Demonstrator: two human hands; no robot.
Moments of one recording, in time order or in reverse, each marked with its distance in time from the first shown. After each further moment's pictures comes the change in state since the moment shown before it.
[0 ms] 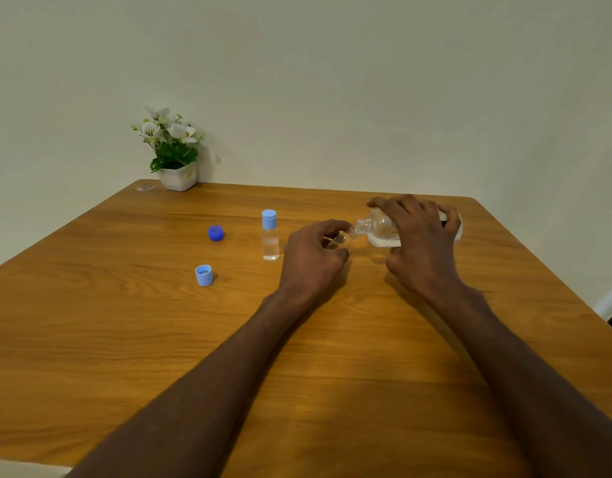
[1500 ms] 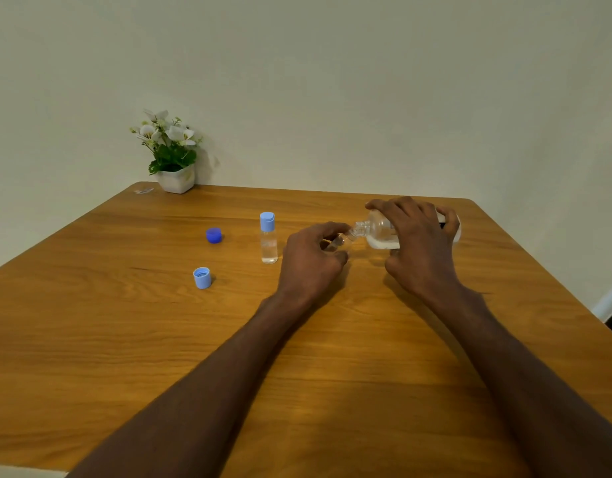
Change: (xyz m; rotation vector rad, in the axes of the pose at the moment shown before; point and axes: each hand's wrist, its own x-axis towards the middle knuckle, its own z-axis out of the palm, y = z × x) left_hand 0.001 -0.004 0.002 -0.015 0.001 0.007; right_hand 0.000 0.000 -0.003 -0.001 -0.011 0.007
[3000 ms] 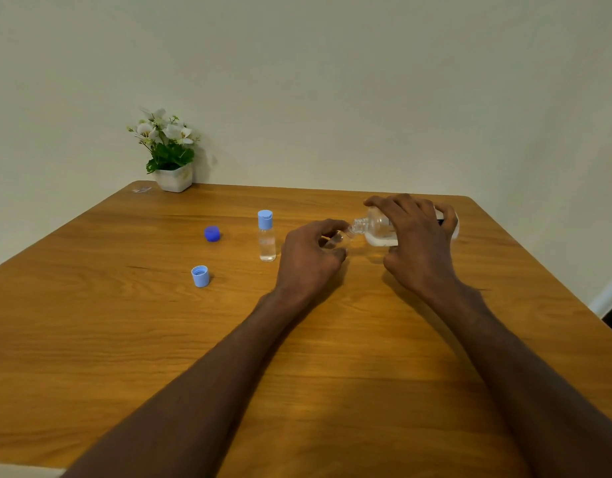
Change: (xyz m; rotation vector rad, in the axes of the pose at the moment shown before) left_hand 0.001 -0.003 0.000 0.007 -0.003 0.032; right_hand -0.001 0.002 0.004 0.021 0.023 -0.006
